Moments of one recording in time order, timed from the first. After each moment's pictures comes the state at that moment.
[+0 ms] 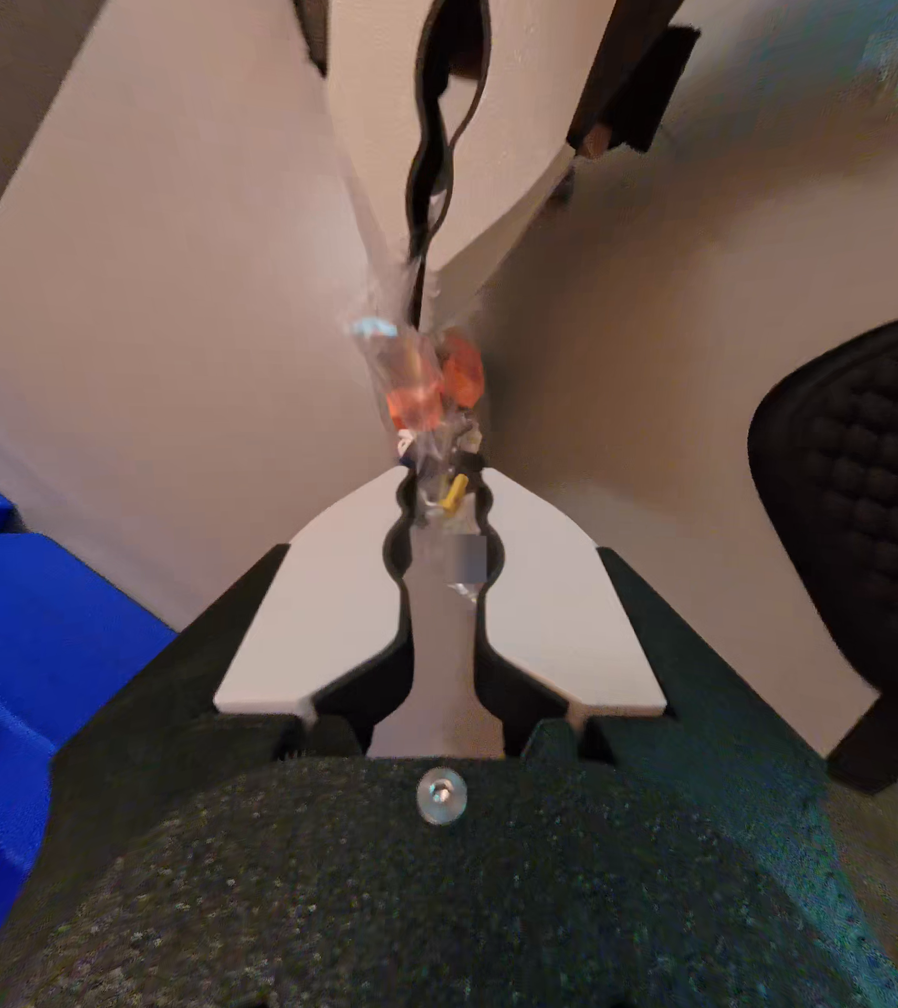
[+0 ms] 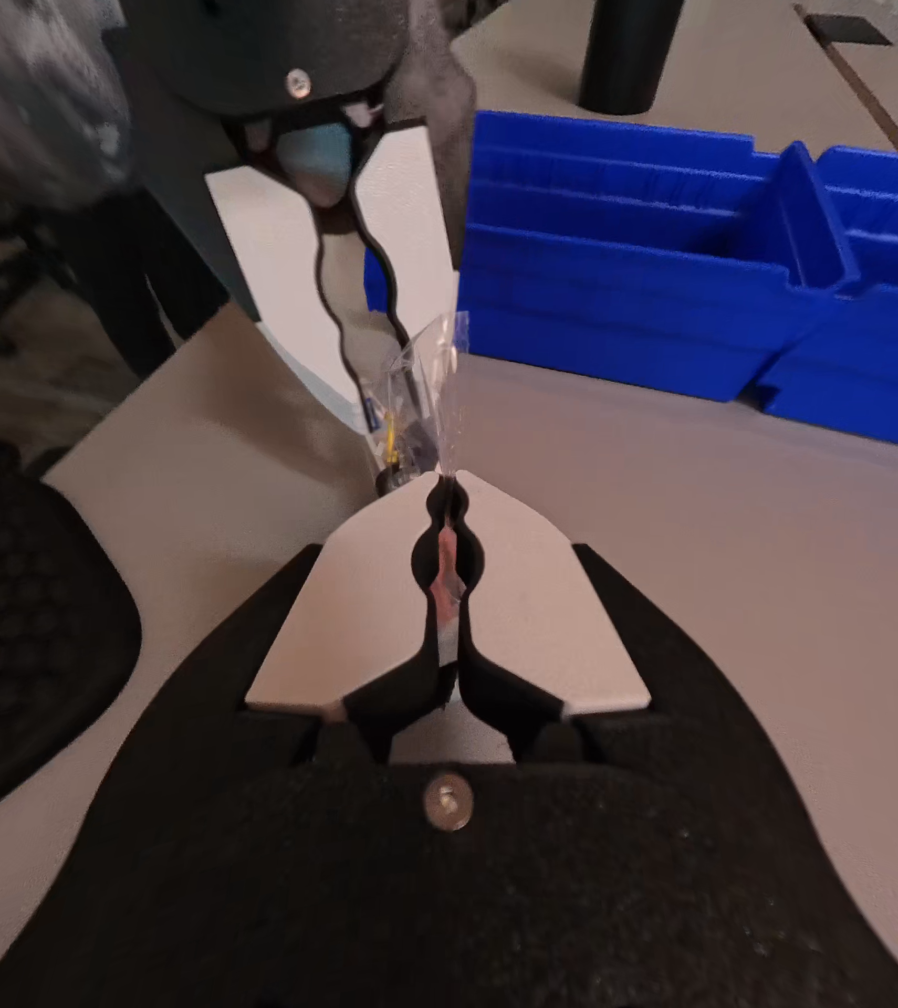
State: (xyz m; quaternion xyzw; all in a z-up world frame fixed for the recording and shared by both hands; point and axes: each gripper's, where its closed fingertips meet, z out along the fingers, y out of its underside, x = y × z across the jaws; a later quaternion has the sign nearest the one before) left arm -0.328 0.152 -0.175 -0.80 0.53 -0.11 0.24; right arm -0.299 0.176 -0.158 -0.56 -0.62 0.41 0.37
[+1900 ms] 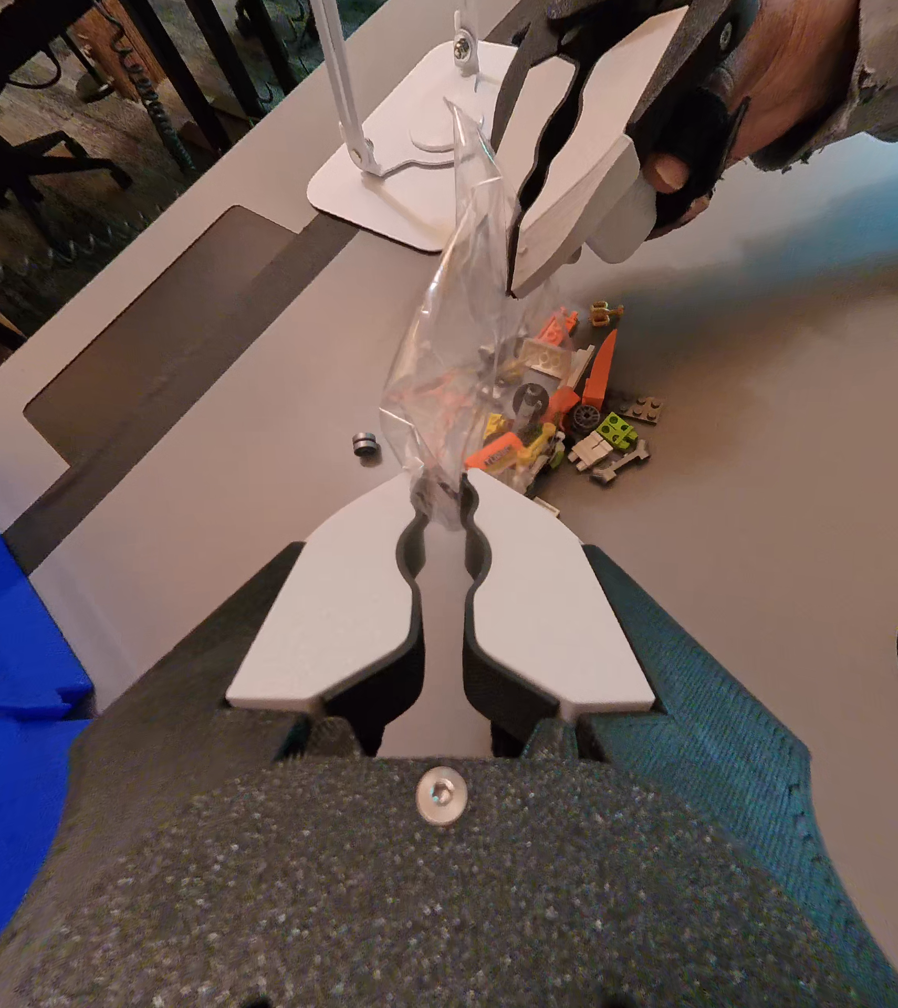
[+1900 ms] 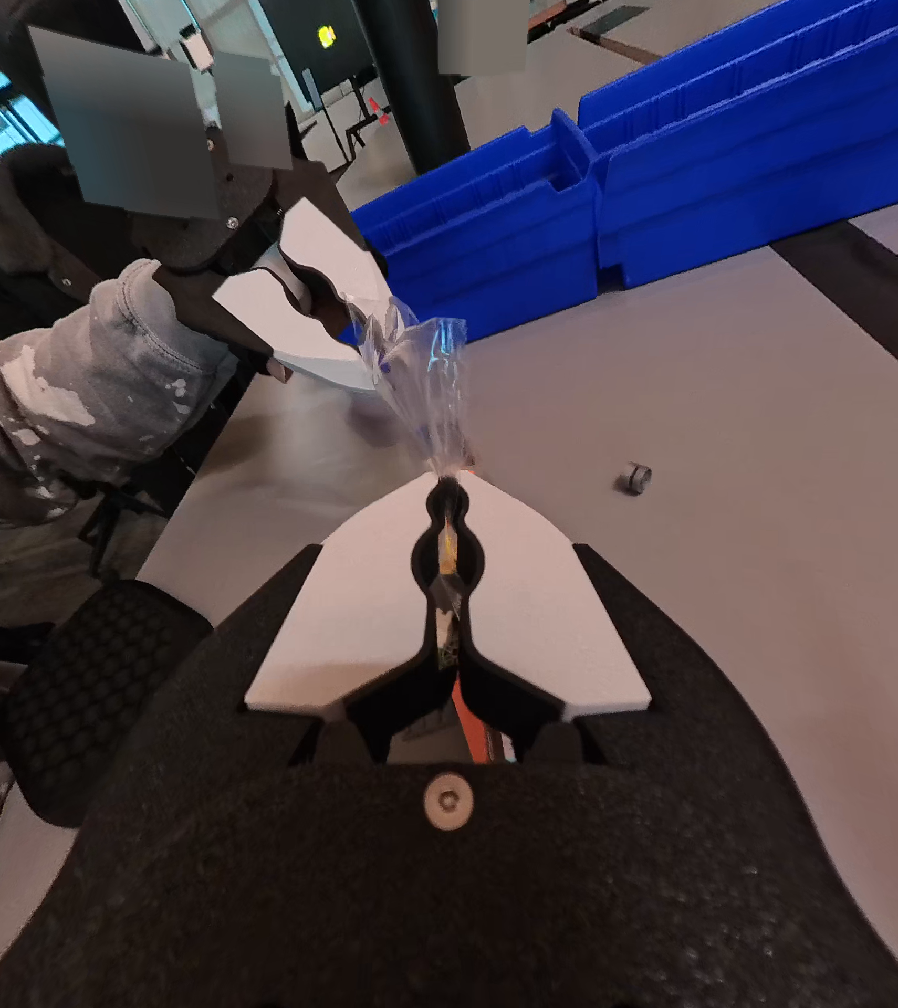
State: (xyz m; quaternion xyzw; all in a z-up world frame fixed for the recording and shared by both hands) left arm -0.279 0.217 -0.161 -0.74 0.50 -0.16 0.42; right arm -0.207 0.228 -0.160 -0.67 -0.42 0.50 0.35
